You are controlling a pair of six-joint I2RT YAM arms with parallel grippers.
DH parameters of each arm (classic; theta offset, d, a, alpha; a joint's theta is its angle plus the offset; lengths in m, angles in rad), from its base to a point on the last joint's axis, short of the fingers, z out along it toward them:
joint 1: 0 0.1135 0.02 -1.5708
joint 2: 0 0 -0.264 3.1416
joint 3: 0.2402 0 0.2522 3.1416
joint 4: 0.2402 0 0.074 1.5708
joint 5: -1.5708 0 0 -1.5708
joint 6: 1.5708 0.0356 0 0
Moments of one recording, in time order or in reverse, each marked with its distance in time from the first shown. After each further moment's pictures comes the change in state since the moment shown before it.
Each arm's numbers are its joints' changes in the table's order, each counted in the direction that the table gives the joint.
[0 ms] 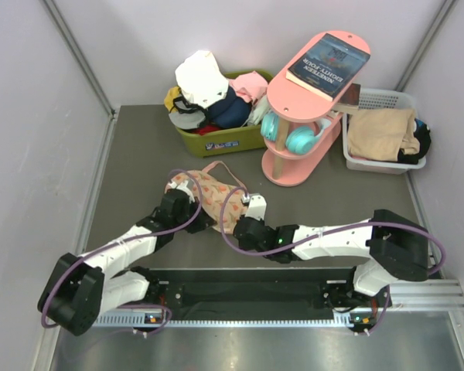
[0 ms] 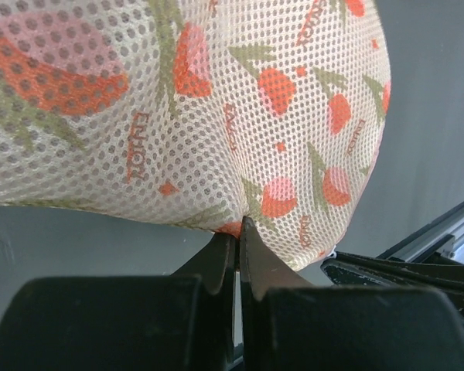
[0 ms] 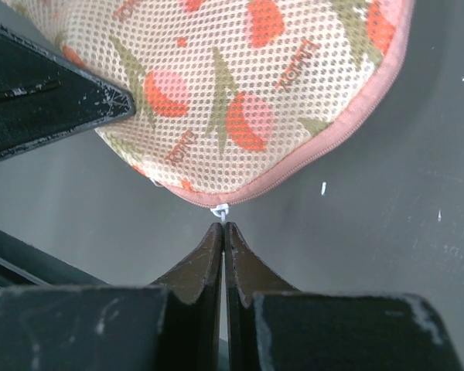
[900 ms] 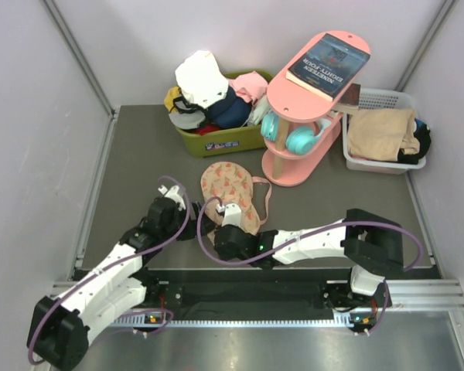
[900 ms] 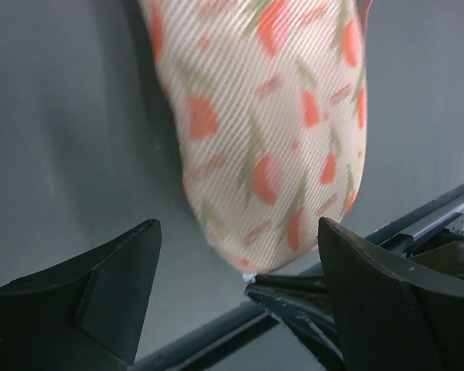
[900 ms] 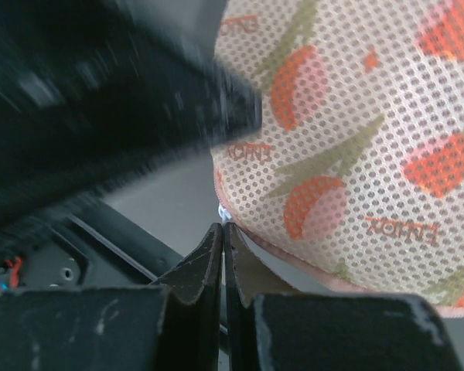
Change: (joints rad) left arm 0.004 -0.249 0.023 0.239 0.010 0.099; right arm 0.092 0.163 0.119 -0.093 0.112 -0.018
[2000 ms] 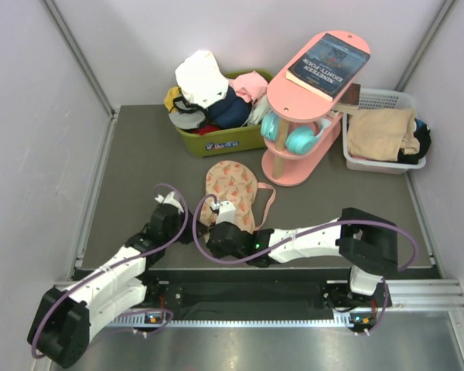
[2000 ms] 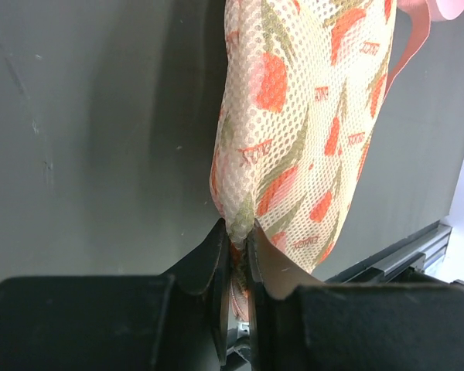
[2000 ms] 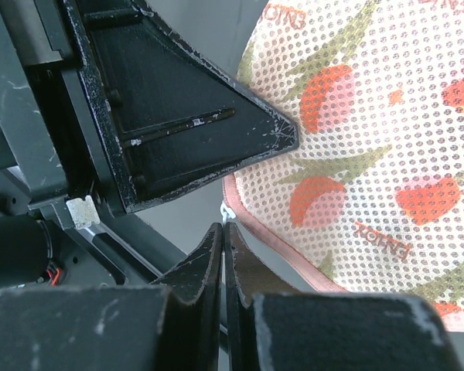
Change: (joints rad) left arm -0.001 -0.015 -0.167 -0.184 0.051 -0.233; right arm -0.002 0.035 0.052 -0.074 0.025 -0.029
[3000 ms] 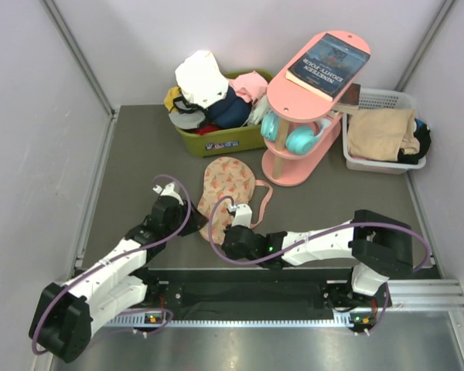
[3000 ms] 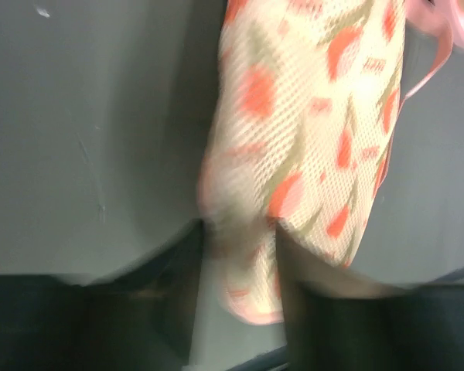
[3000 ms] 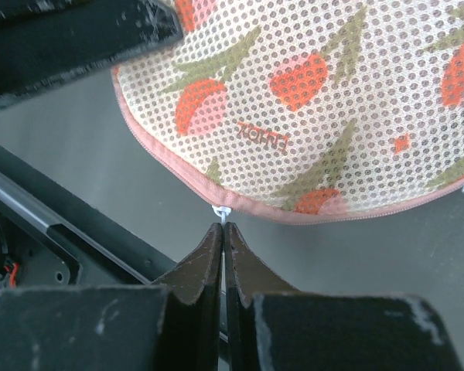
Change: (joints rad) left arm 0.004 0.053 0.101 0.080 0.114 0.132; right arm -0.020 -0.097 -0.150 0.007 -0.041 0.072
